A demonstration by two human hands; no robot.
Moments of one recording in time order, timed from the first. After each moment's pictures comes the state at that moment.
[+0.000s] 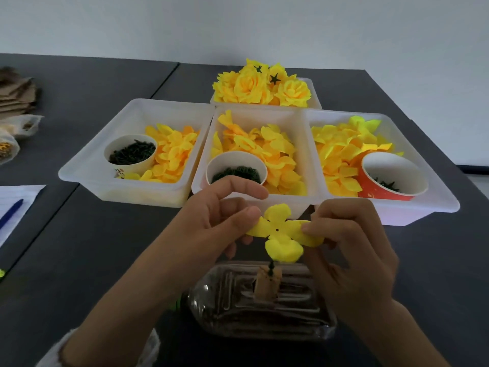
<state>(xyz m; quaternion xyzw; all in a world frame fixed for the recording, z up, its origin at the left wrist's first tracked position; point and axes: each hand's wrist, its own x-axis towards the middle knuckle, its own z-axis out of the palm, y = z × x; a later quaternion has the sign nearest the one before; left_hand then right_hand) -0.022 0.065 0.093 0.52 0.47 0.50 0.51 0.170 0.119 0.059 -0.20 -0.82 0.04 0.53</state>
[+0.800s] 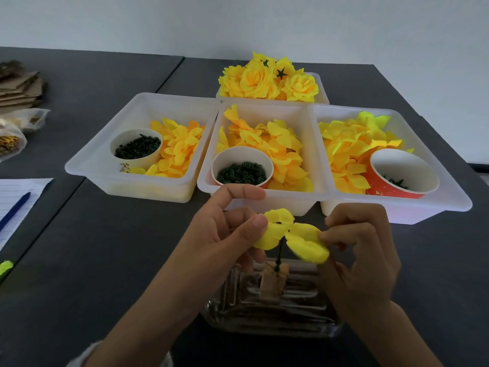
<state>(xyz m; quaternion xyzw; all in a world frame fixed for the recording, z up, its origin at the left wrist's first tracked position) -0.010 0.051 0.078 0.45 0.45 0.56 0.53 0.168 0.121 0.040 -0.23 -0.79 0.05 0.57</state>
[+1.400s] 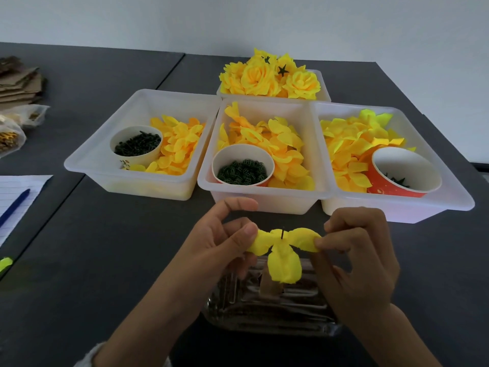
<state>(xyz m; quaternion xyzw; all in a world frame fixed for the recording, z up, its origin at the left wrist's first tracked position) -0.017 0.051 0.052 0.40 0.44 0.56 0.59 0.168 0.118 0.037 -0.22 -0.80 0.03 0.56</state>
